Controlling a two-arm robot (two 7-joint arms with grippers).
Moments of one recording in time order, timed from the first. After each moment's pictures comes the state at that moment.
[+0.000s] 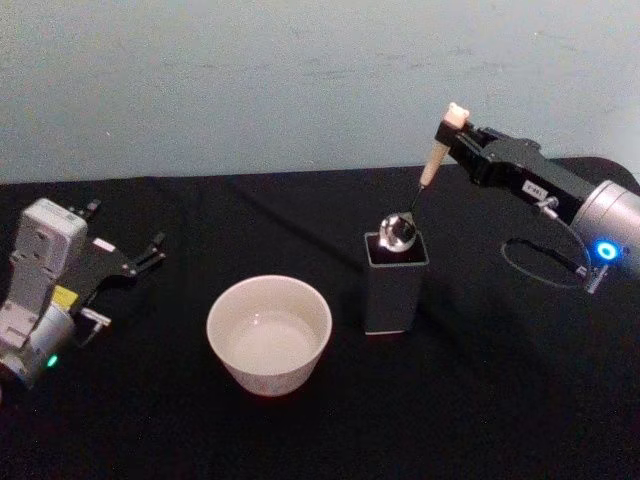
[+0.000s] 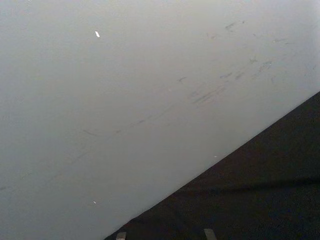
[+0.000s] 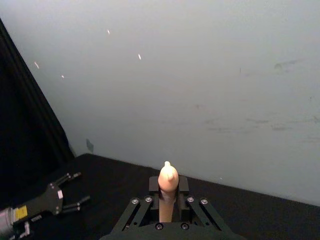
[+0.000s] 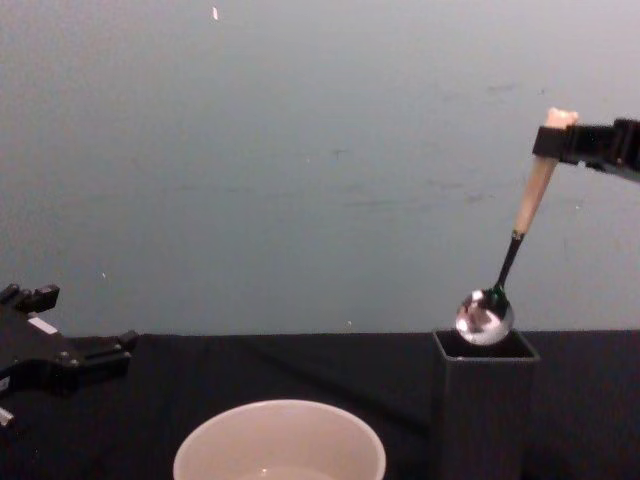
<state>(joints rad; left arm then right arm) -0.20 0.60 0.45 -1.41 -0.25 -0.12 0.03 0.27 0.56 -0.30 -1.65 0.87 0.24 0.33</state>
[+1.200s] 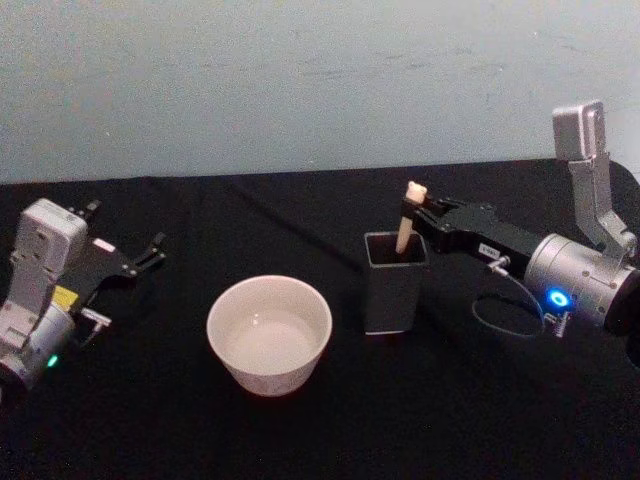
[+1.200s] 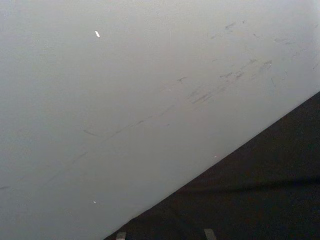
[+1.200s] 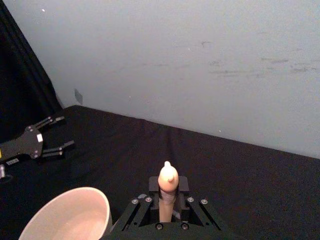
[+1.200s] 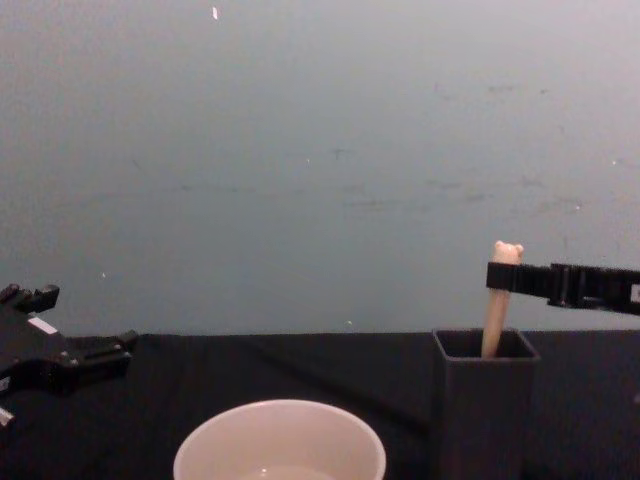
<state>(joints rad) -0.20 0.60 0.45 -1.41 -0.25 -0.12 0.03 0.31 0.55 -0.44 -1.53 0.75 0.25 0.33</state>
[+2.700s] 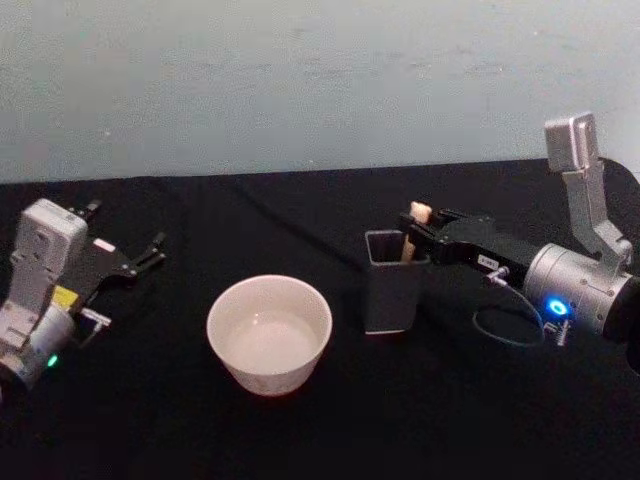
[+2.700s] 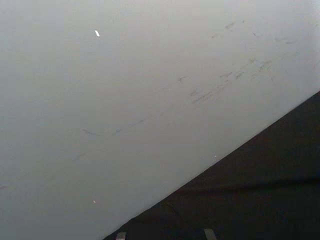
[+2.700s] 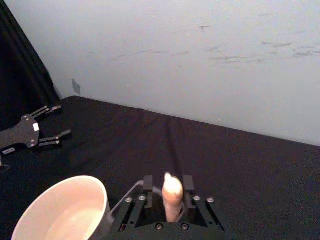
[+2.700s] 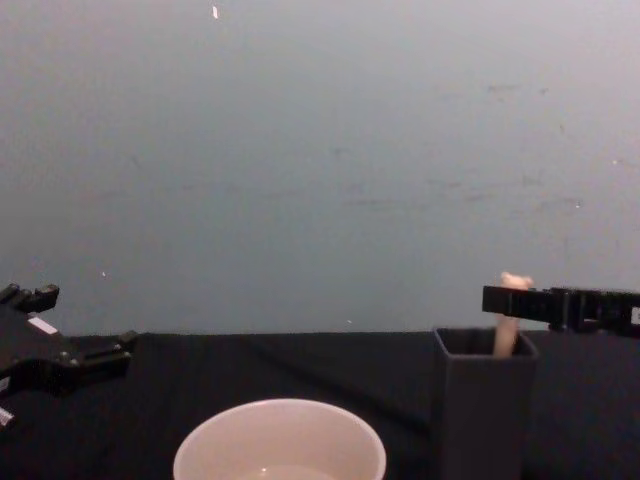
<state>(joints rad) -0.20 0.60 0.45 -1.41 -0.25 -0.12 0.03 0.30 0.54 -0.44 -1.52 0.73 0.27 0.35</state>
